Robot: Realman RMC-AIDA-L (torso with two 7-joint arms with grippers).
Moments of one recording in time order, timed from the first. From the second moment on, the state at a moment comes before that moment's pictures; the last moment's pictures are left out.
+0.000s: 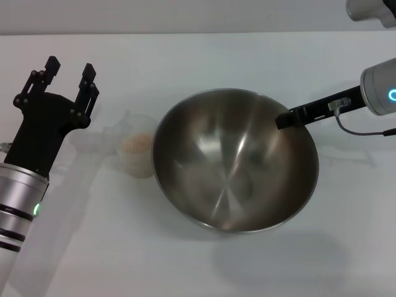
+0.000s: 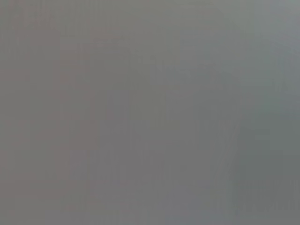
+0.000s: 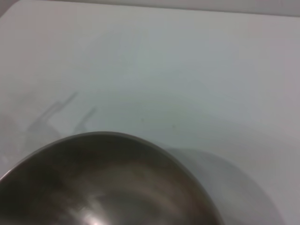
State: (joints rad) left arm -0.32 -2.08 -0.54 -0.37 2.18 1.36 -0.01; right arm 0.56 2.07 -1.20 -1.16 0.79 1.36 -0.55
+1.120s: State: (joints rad) left arm -0.29 -2.08 -0.54 -0.38 2.18 1.39 -0.01; right arm 0.57 2.07 -1.19 -1.27 0.78 1.38 -0.58
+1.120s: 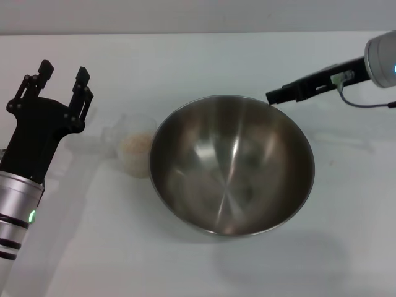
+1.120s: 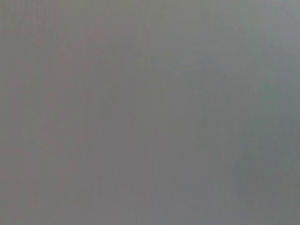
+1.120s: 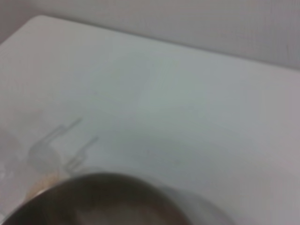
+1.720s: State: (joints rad) left arm -0.27 -2.08 -0.54 -0.38 2.18 1.43 -0.01; right arm 0.35 2.08 -1.42 -1.57 0.76 0.82 -0.76
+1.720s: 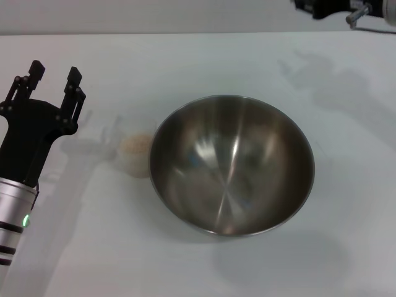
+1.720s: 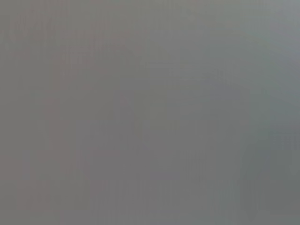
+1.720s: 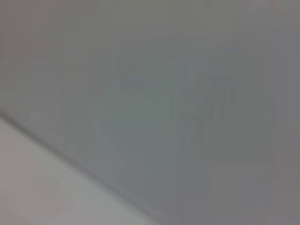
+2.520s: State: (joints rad) left arm -0.21 -2.08 -0.53 -0.39 2.18 1.48 -0.03; right arm 0.22 2.08 -2.18 -0.80 0.74 -1.34 -0.49
